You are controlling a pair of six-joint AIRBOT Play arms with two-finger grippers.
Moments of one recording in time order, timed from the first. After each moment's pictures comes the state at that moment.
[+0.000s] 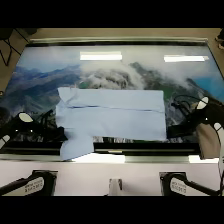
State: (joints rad) left arm 0.16 -1.25 0.62 1.02 -1.18 -1.29; right arm -0.27 -1.34 0.90 -1.41 1.44 0.98
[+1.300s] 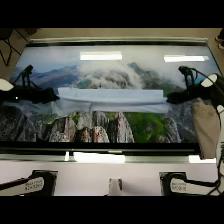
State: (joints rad) left arm 0.15 -1.38 1.24 0.98 -1.09 -1.31; right arm -0.19 -1.49 1.33 -1.24 1.13 1.02
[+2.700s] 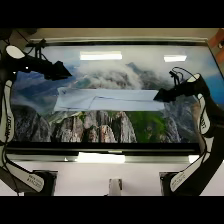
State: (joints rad) left arm 0.04 -1.81 1.94 0.91 -1.35 -1.44; right arm -0.22 -2.00 1.67 -0.97 1.30 1.09
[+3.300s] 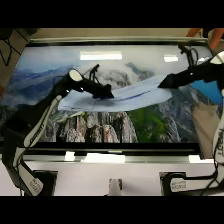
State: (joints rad) left arm -0.42 -1.91 1.69 0.70 -1.01 -1.47; right arm -0.20 -1.53 1.67 -0.87 1.55 1.02
